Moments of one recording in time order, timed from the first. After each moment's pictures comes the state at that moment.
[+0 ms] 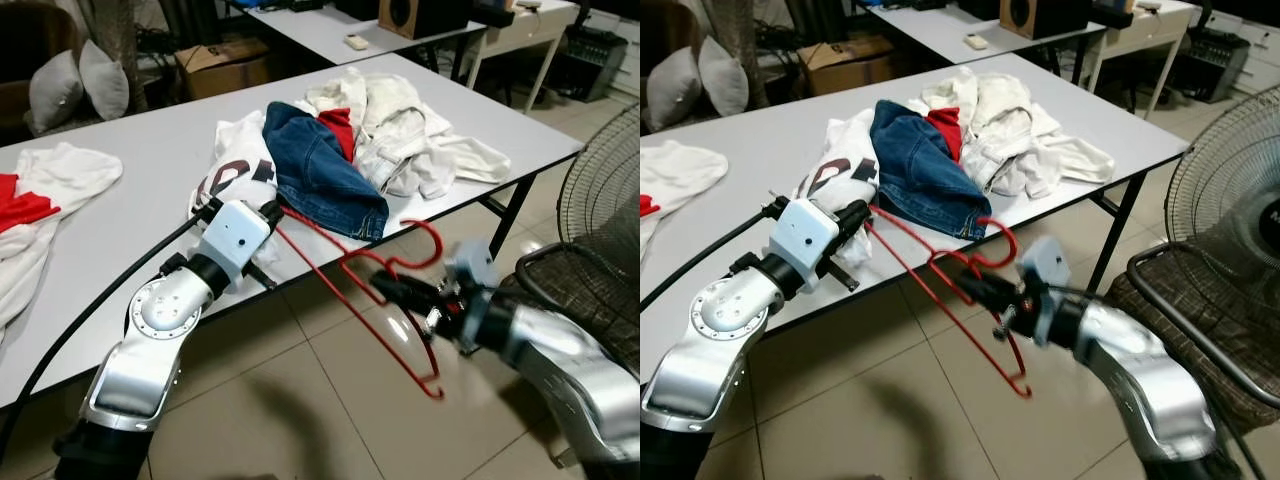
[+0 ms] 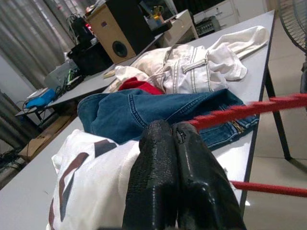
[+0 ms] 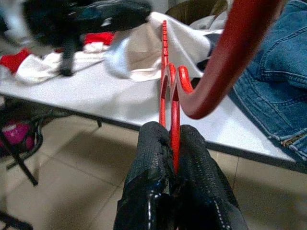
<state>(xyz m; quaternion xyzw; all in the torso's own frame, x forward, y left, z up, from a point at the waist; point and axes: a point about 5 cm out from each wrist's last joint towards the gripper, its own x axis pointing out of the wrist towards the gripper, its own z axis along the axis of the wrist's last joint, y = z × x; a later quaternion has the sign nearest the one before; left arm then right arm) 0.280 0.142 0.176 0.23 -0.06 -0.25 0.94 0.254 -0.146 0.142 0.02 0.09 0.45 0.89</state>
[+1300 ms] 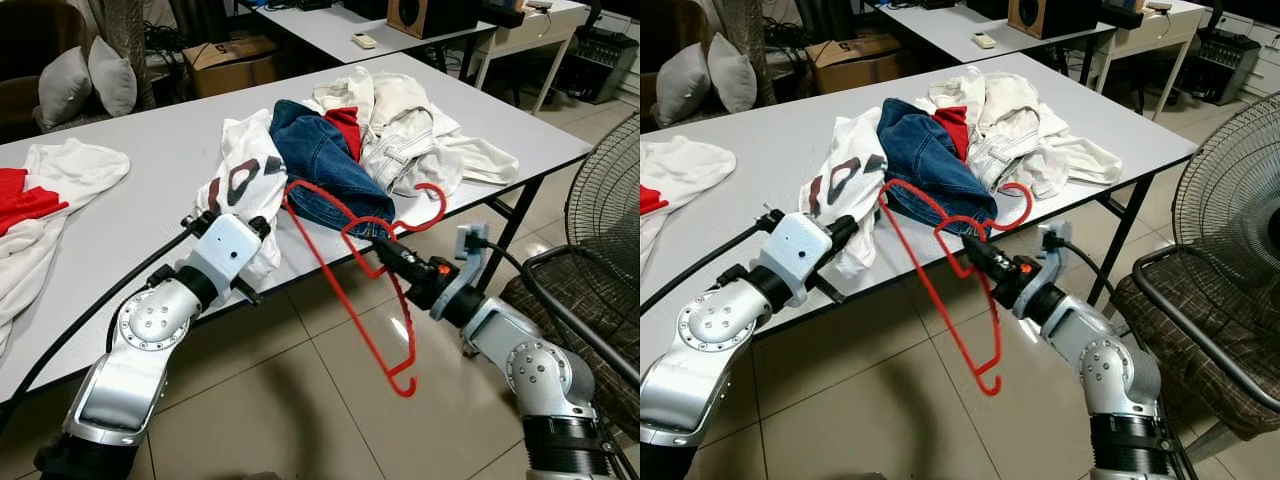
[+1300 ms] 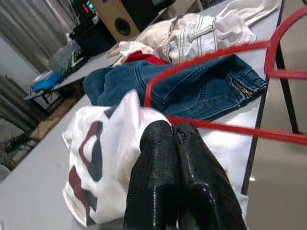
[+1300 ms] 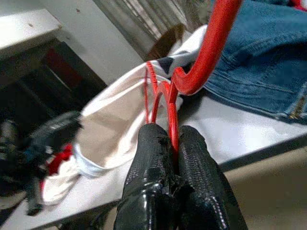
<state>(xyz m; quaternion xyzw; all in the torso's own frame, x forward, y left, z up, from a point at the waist) 0.272 0.154 0.167 0.27 -0.03 -0.24 0.93 0.286 -0.135 0.119 0.28 0.15 0.34 0.89</state>
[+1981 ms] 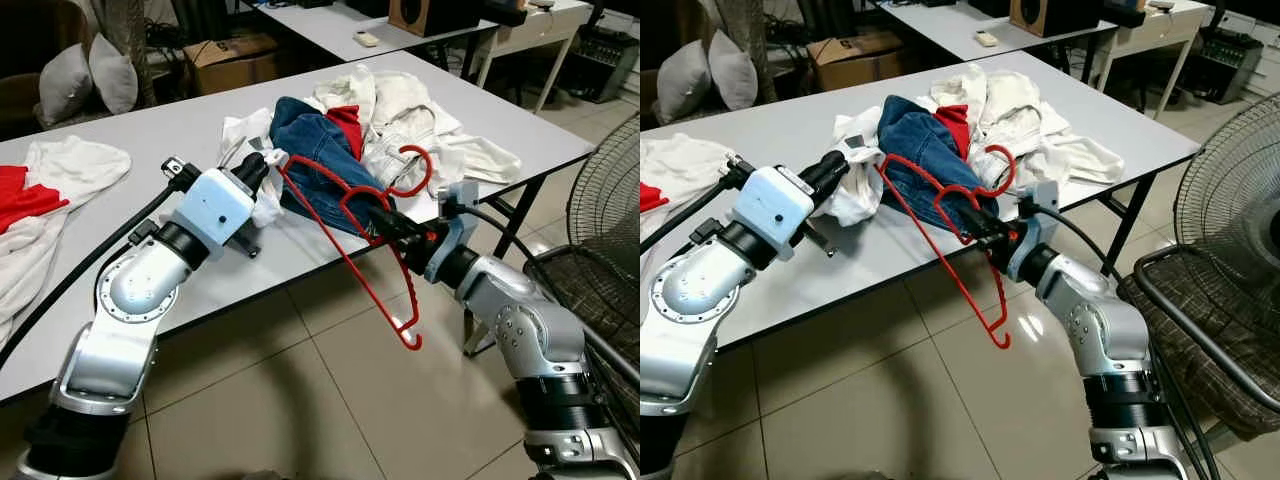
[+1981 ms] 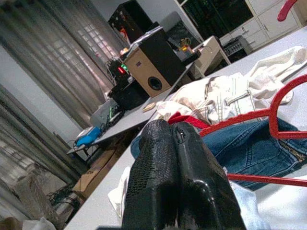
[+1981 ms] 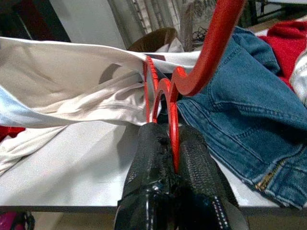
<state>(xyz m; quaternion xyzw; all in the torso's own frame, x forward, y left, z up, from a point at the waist) 0.280 0.155 0.220 0.31 -0.16 -0.22 0.91 0.314 -0.132 0.151 0.16 0.08 0.34 0.92</state>
